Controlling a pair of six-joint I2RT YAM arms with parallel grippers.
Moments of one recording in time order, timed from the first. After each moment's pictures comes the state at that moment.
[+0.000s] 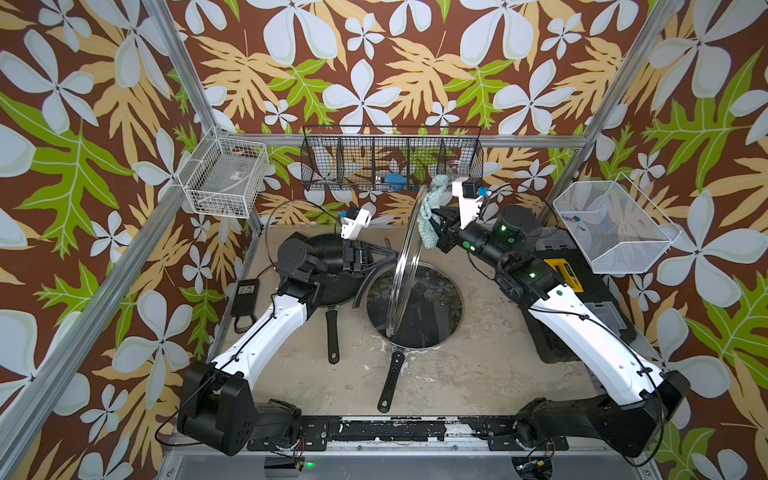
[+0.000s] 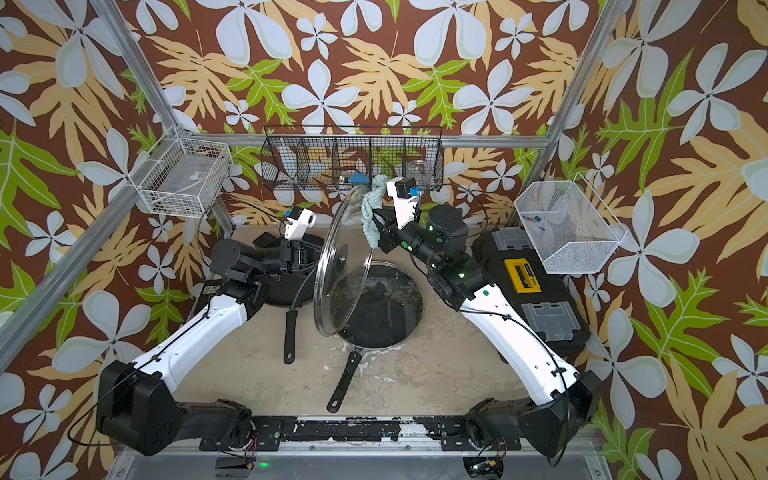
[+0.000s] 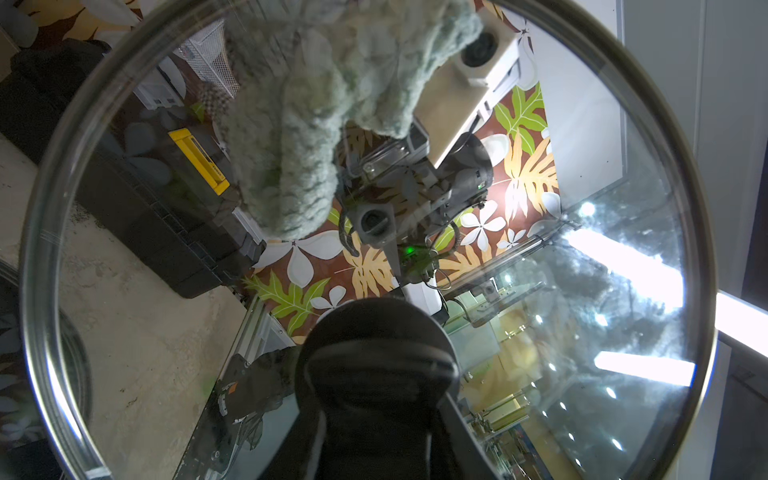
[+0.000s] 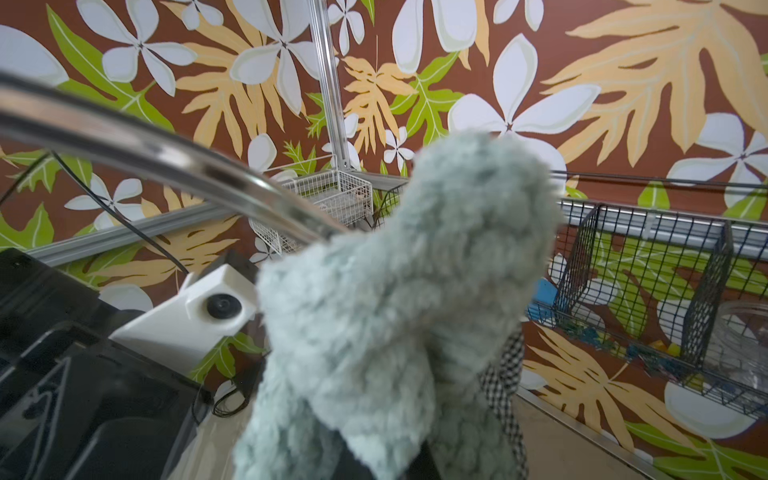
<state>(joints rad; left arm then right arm) -0.34 1.34 1.05 0.86 1.20 -1.60 0.54 1.36 1.42 -0.03 -0.27 0.11</state>
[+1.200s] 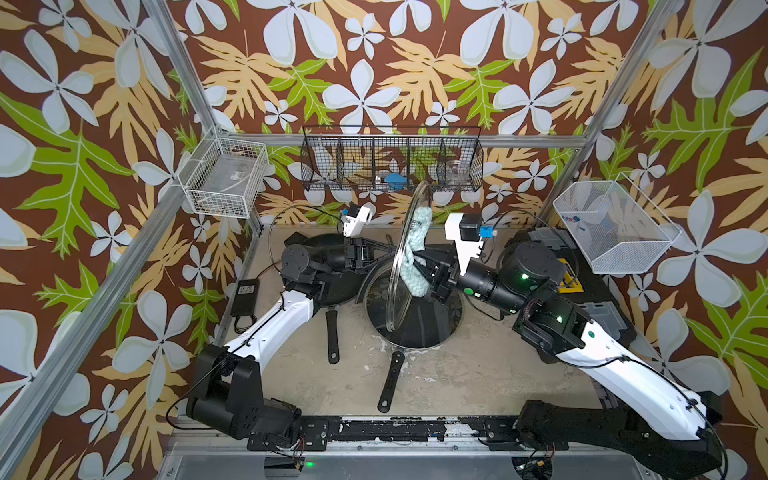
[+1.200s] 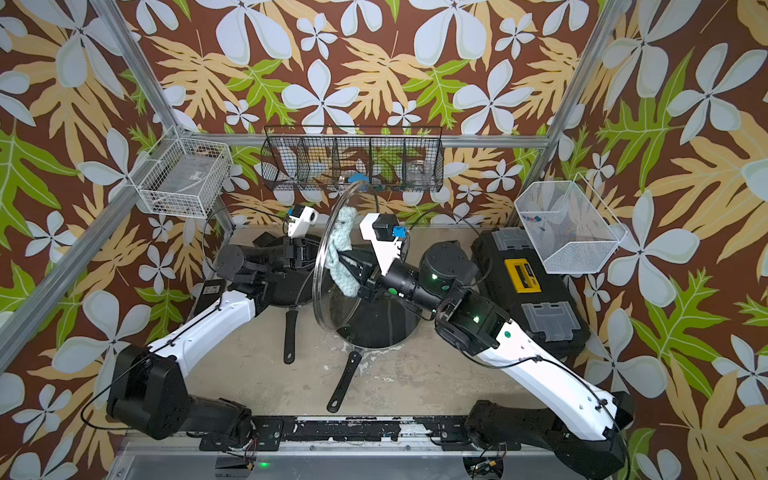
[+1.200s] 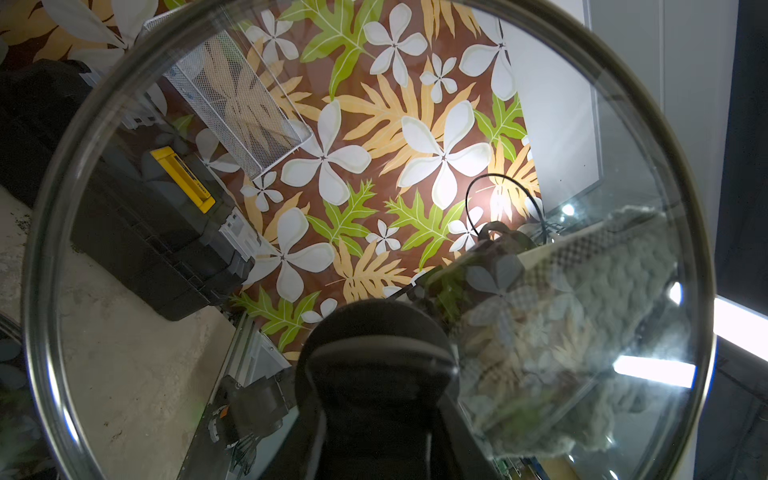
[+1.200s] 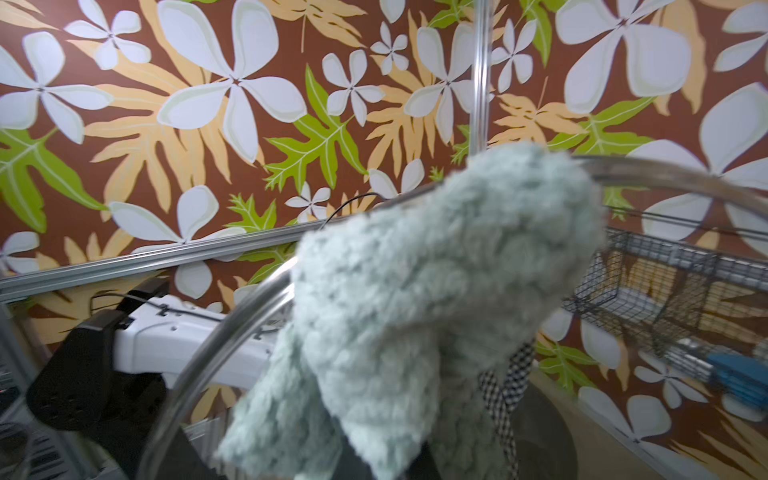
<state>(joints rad) -0.34 1.42 1.05 1.08 1.17 -1.71 0.87 1.19 1.44 -0.11 -0.20 0.08</state>
